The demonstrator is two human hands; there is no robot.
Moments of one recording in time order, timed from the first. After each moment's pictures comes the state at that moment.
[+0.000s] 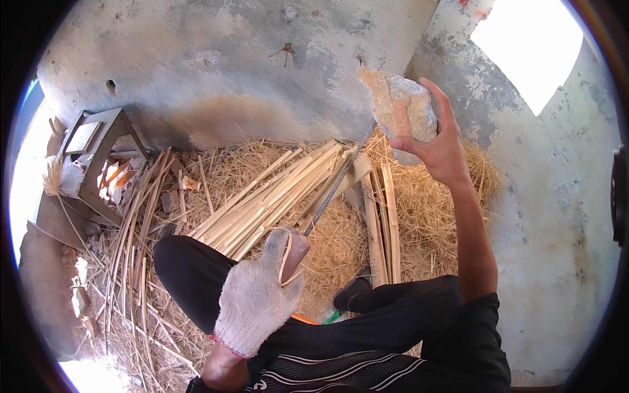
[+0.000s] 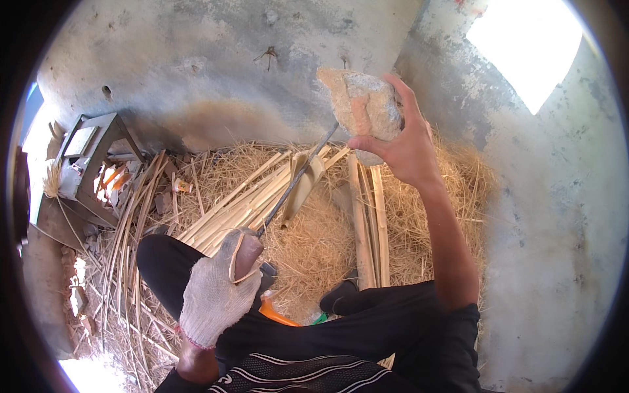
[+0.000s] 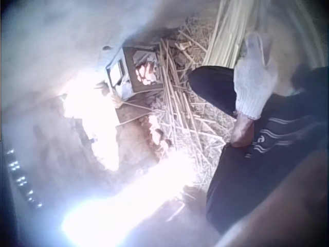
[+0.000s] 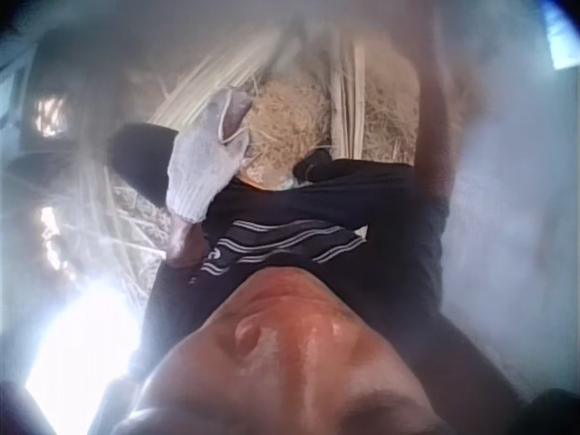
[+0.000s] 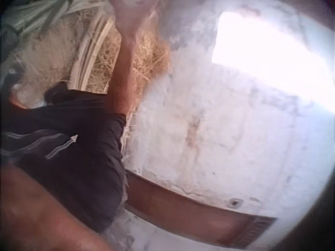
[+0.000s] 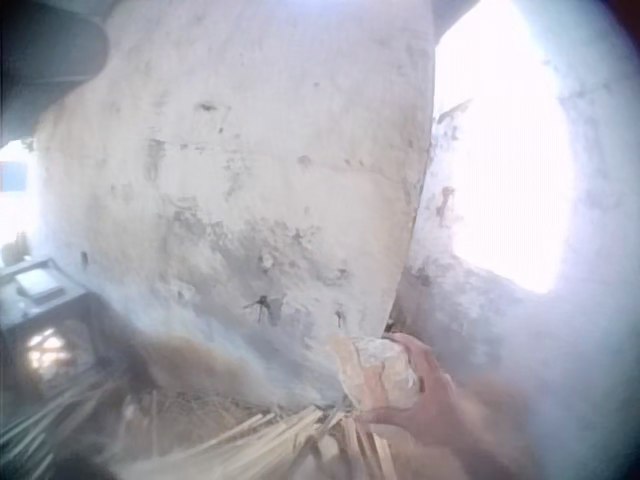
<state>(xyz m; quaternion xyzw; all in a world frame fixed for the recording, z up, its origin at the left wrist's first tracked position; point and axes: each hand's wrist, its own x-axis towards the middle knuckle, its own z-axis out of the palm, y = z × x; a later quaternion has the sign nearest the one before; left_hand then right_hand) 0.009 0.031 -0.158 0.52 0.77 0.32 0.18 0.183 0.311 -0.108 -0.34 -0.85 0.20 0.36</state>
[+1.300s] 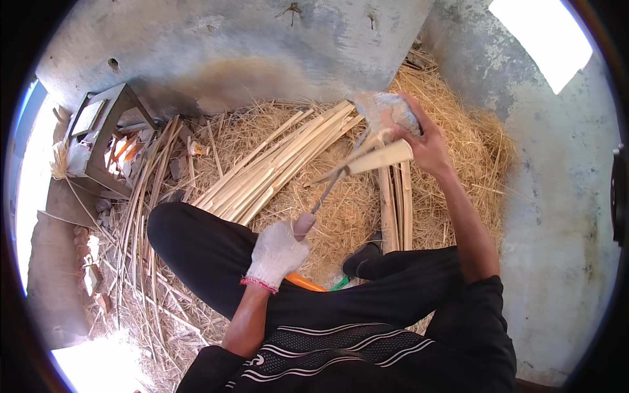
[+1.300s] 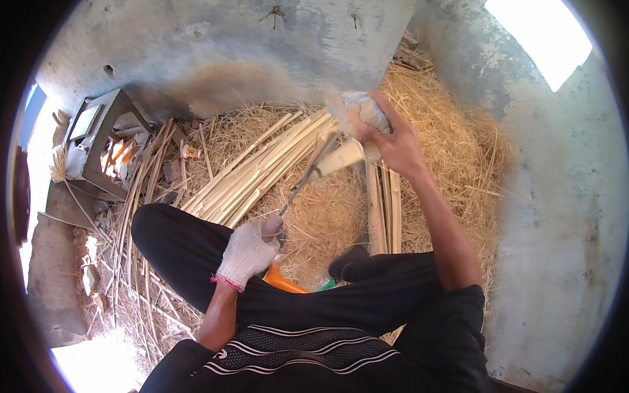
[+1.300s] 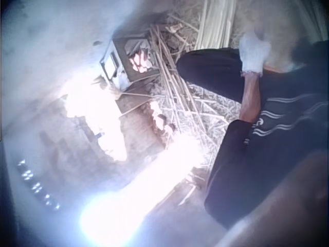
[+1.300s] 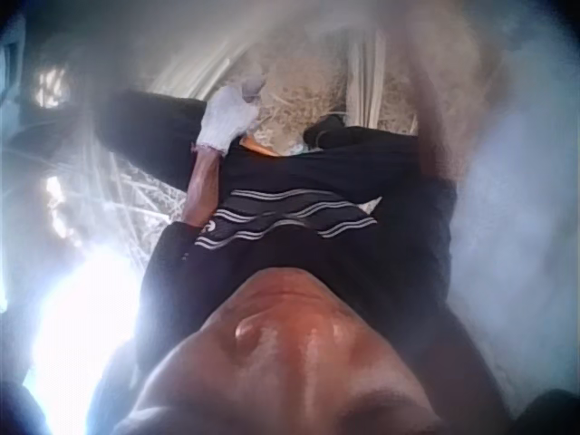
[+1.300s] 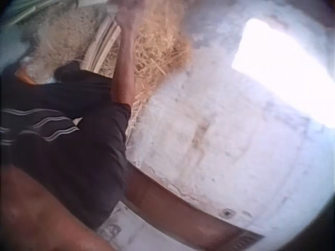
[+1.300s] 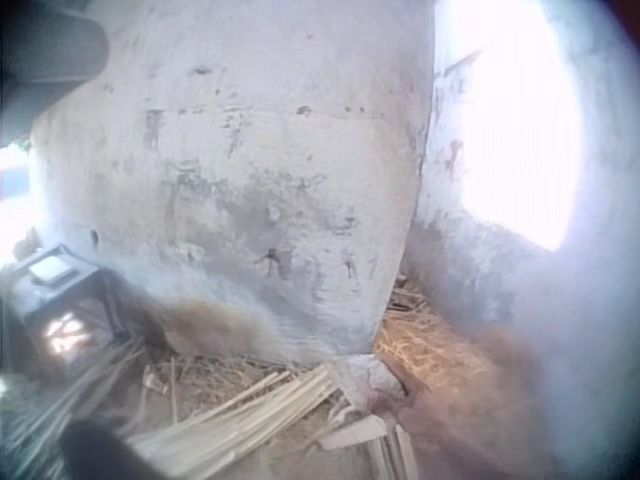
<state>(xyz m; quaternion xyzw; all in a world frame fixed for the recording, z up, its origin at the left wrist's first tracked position) 0.022 0.052 -0.277 0.45 0.81 0.18 0.33 0.209 0.320 -0.216 -0.43 -0.81 0.33 0.23</state>
